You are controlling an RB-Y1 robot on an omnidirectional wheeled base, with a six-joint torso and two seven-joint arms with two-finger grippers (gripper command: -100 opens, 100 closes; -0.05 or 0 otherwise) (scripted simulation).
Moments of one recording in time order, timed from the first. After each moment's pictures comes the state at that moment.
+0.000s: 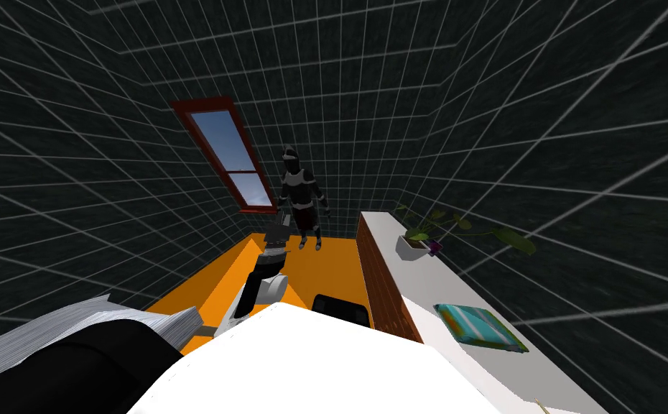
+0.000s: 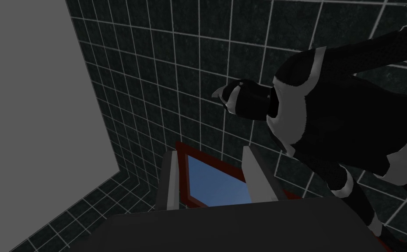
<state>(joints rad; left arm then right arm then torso) 0.53 0.03 0.03 -2.36 0.05 -0.40 0.09 0.62 -1.27 0.53 -1.05 0.12 -0.57 0.29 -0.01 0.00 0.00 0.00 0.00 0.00</state>
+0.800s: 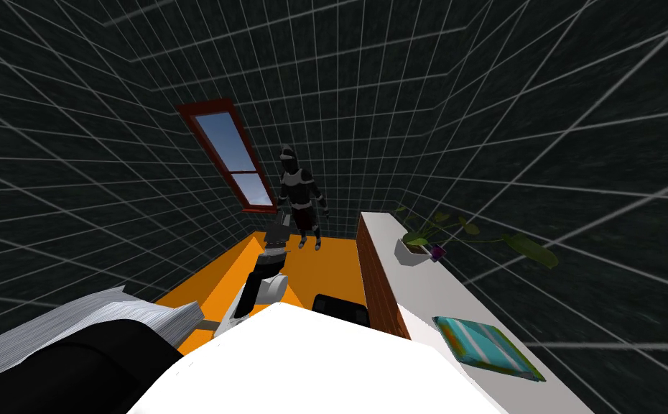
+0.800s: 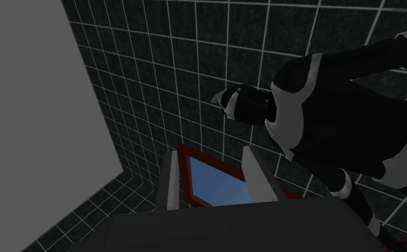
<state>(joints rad) 0.53 0.03 0.03 -2.36 0.05 -0.40 0.09 0.64 -1.26 0.62 -0.94 0.14 -0.56 0.33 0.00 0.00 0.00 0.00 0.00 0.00</state>
